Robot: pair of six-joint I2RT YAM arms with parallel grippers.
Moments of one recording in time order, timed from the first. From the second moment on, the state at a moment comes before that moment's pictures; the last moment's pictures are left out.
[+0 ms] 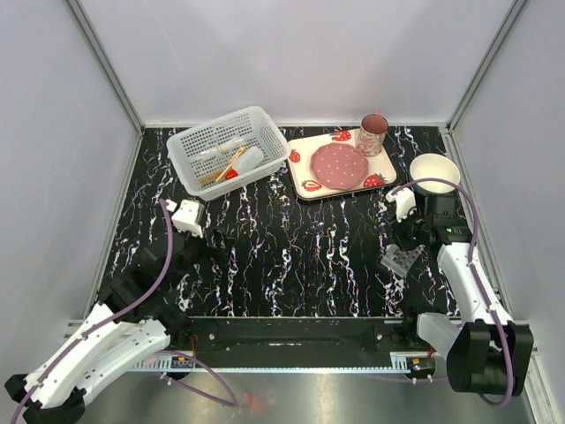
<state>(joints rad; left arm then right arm) -0.72 0.48 0.68 -0.60 -0.30 -0.31 -0.07 1.04 0.68 -0.58 -0.37 -0.56</state>
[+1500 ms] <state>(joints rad) -0.70 0.80 1.51 -0.89 -0.23 -0.31 -0.15 0.92 1.52 -0.81 -0.16 0.02</state>
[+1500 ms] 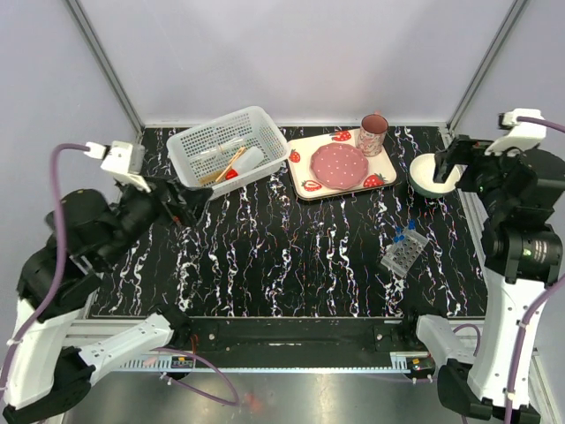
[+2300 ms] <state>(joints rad) -0.70 0.73 1.59 -0.98 -0.17 -0.30 -0.15 0.82 1.60 -0.80 0.01 0.11</state>
